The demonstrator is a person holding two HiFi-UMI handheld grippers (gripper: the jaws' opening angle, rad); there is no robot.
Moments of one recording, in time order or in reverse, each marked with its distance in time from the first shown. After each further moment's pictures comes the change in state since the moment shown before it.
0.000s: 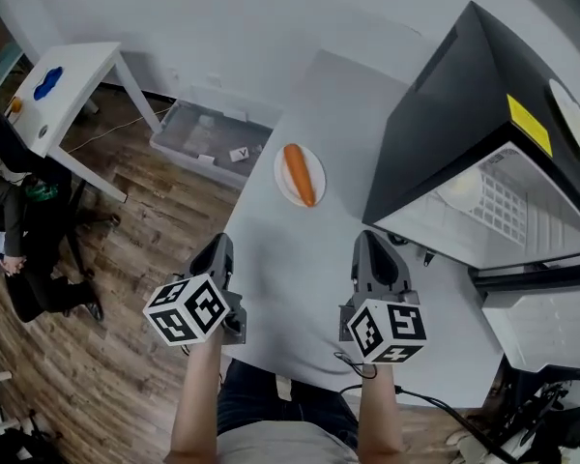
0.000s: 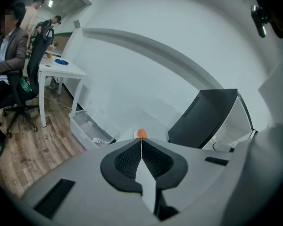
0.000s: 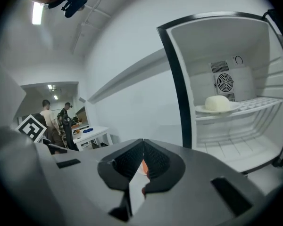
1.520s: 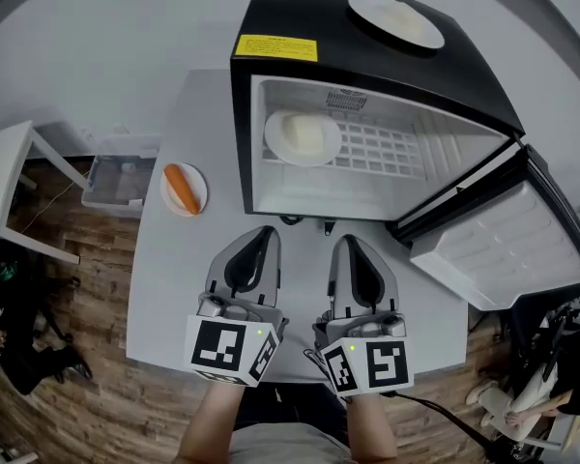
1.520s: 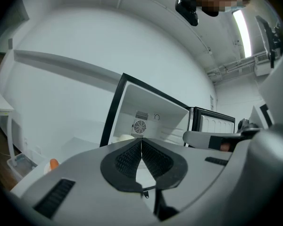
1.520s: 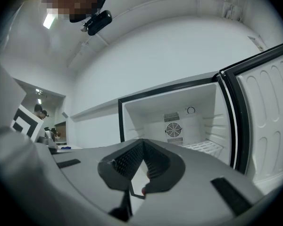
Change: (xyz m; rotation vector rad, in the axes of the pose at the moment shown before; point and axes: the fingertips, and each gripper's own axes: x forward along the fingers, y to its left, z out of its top) left arm -0.014 -0.351 -0.062 0.495 -0.220 -0.532; right arm -0.171 -0.119 0.086 -0.041 -0.335 -0.213
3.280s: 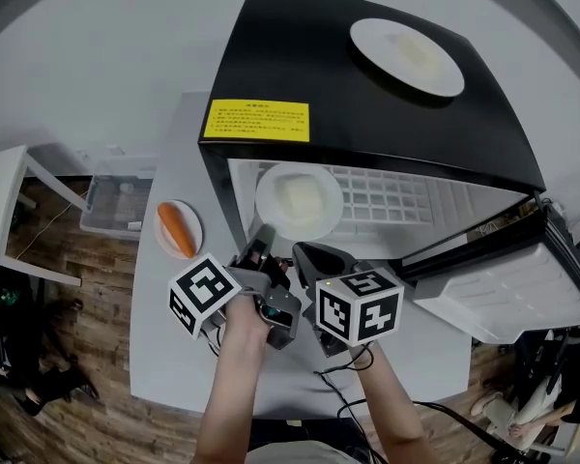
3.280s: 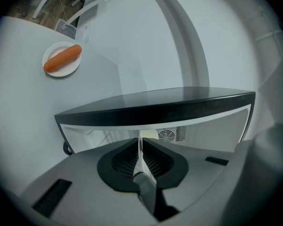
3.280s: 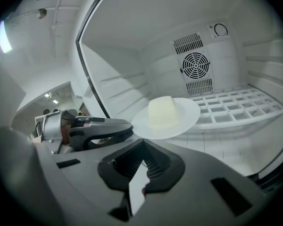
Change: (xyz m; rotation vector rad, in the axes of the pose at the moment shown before) left arm 0.117 0.079 -0.068 -1.255 0.145 0.122; right arm 0.124 -0.006 -0.113 0.185 0.653 0.258
